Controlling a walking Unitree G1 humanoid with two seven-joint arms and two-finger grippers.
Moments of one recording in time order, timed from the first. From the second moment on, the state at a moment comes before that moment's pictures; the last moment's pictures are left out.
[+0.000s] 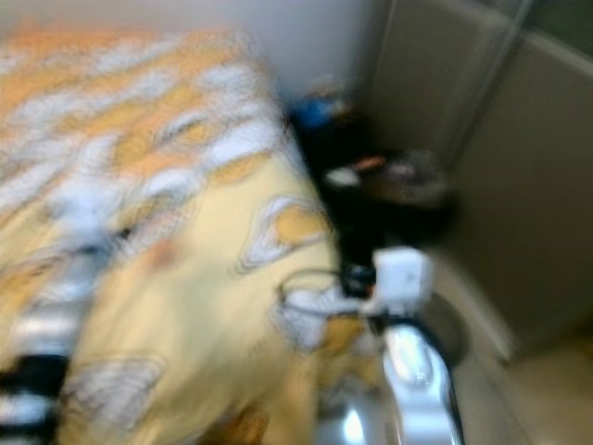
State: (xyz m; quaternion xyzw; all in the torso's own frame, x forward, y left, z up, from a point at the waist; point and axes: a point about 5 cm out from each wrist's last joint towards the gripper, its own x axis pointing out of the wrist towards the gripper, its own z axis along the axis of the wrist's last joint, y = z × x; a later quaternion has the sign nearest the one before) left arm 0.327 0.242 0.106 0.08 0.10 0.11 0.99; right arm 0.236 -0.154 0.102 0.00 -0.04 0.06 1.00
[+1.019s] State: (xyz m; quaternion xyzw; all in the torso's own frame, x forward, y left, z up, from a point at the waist) left arm 0.381 0.232 0.129 0.04 0.12 0.20 0.97; right arm 0.164 -0.145 0.074 0.00 0.07 0.04 1.00
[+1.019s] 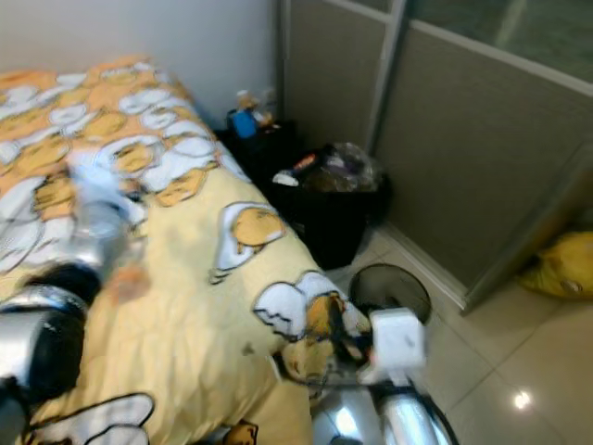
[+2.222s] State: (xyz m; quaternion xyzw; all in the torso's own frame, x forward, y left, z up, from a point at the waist) left arm 0.327 0.252 0.047 0.06 0.28 0.24 0.93; right arm 0.126 -0.132 0.076 0.01 0.16 0.14 0.98
